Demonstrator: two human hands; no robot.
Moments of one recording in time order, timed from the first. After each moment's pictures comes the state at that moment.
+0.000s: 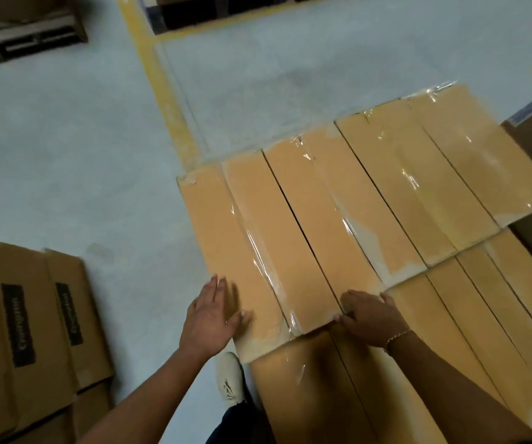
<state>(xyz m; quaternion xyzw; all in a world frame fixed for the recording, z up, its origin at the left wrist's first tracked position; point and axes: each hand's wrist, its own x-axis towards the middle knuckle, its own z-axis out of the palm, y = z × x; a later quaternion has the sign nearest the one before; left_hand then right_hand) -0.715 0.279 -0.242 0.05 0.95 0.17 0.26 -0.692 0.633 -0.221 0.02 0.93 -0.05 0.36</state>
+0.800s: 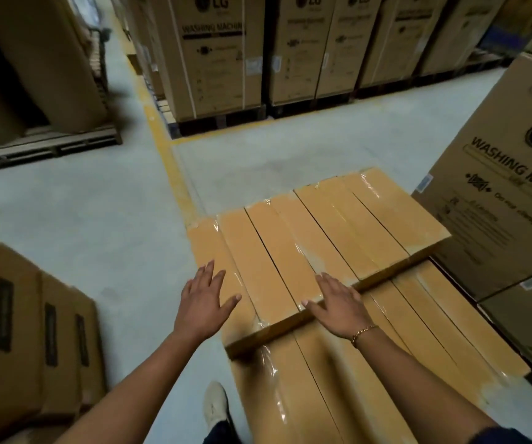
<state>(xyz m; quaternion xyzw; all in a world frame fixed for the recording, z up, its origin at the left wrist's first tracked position) -0.606 0.313 -0.010 0.09 0.98 0.15 0.09 -0.562 0.617 0.007 0.03 0.97 -0.14 0.18</state>
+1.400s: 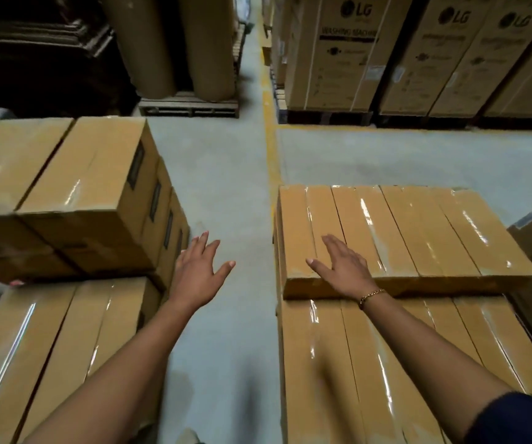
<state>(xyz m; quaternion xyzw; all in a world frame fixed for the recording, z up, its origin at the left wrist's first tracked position) -0.336 0.164 0.052 -0.12 0.97 0.22 -0.03 -0.427 0.475 0.086 -0.15 0.96 -0.18 0.14</state>
